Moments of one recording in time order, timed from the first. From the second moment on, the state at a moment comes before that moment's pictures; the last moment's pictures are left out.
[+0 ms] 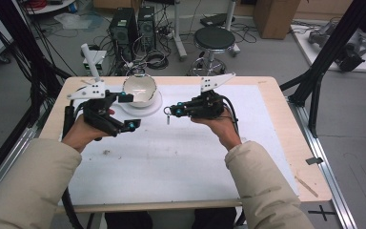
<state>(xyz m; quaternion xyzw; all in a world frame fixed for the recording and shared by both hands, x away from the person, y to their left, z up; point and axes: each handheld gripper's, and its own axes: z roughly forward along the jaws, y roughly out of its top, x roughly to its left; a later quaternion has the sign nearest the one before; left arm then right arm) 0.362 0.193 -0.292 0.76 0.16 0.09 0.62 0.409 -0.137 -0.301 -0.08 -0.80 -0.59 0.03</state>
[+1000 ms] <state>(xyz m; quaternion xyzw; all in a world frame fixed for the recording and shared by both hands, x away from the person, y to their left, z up) 0.375 0.134 -0.299 0.78 0.11 0.01 0.61 0.409 -0.136 -0.301 -0.06 -0.79 -0.61 0.07</state>
